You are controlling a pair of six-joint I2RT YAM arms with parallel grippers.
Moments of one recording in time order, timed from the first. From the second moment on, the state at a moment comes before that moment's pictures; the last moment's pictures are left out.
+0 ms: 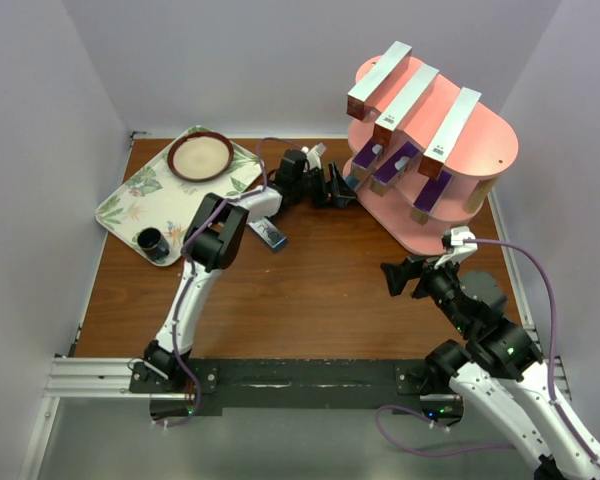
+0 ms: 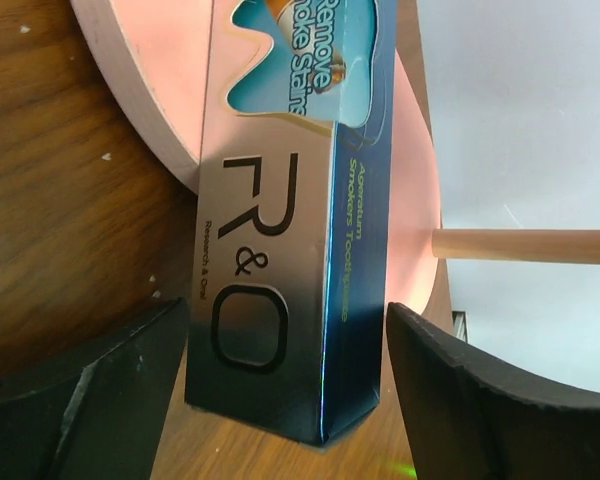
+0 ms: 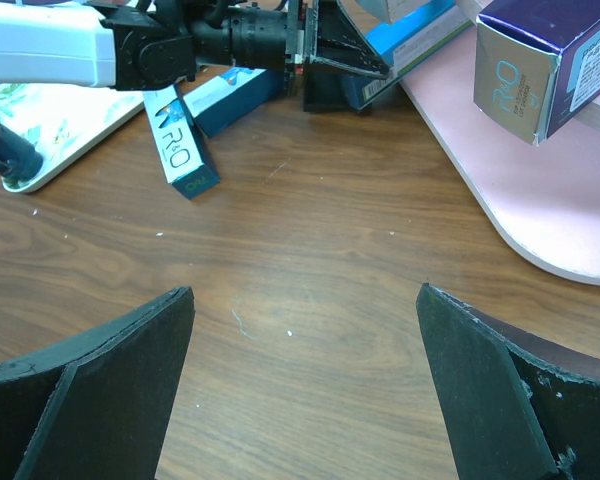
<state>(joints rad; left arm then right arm) -0.50 2.51 1.85 0.21 0.66 -0.86 0.59 0.33 0.62 -0.53 0.19 0.34</state>
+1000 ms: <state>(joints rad) -0.50 2.37 1.74 0.16 0.59 -0.89 0.59 0.33 0.62 -0.53 0.19 0.34</state>
